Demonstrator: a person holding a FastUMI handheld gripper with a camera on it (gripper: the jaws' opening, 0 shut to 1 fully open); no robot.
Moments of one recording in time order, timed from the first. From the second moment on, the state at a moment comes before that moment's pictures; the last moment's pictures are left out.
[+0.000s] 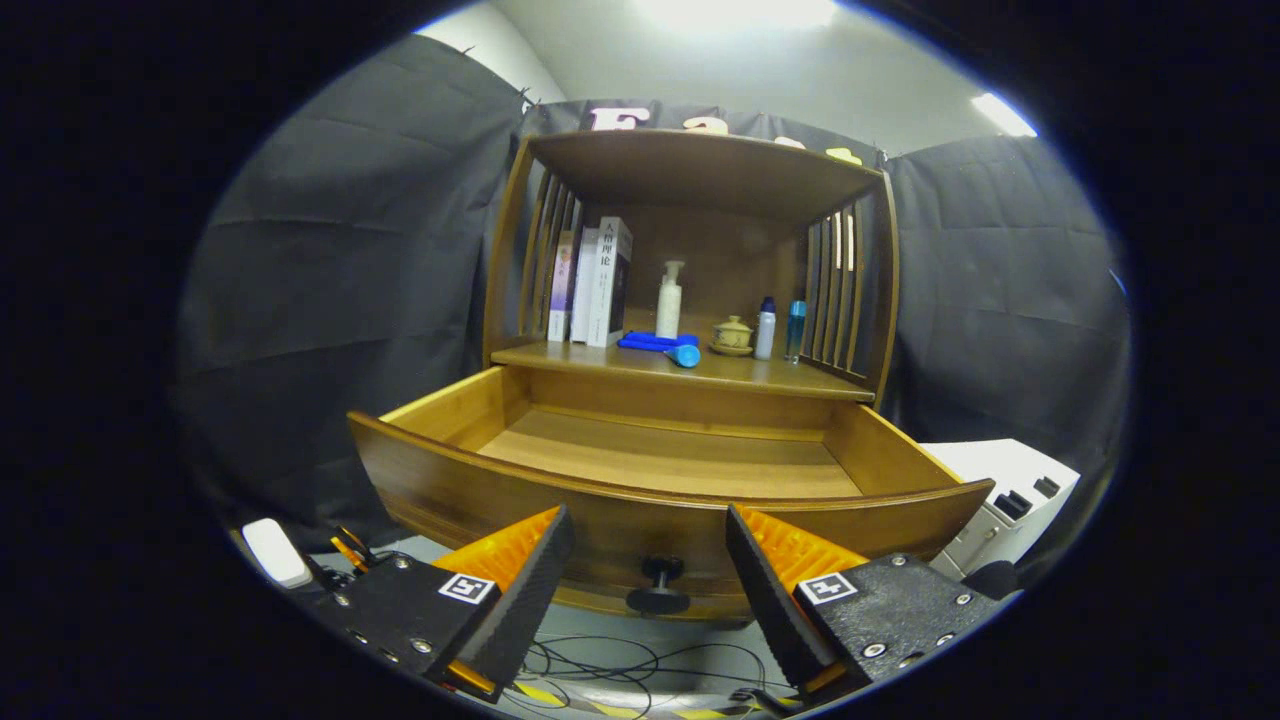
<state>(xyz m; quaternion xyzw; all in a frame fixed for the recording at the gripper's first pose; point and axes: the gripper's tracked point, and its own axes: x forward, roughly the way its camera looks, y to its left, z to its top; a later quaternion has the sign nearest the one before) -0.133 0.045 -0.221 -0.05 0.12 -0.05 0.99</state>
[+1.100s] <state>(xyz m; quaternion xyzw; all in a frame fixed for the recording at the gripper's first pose) -0.100 0.030 -0.242 0.00 0.15 -0.08 0.99</state>
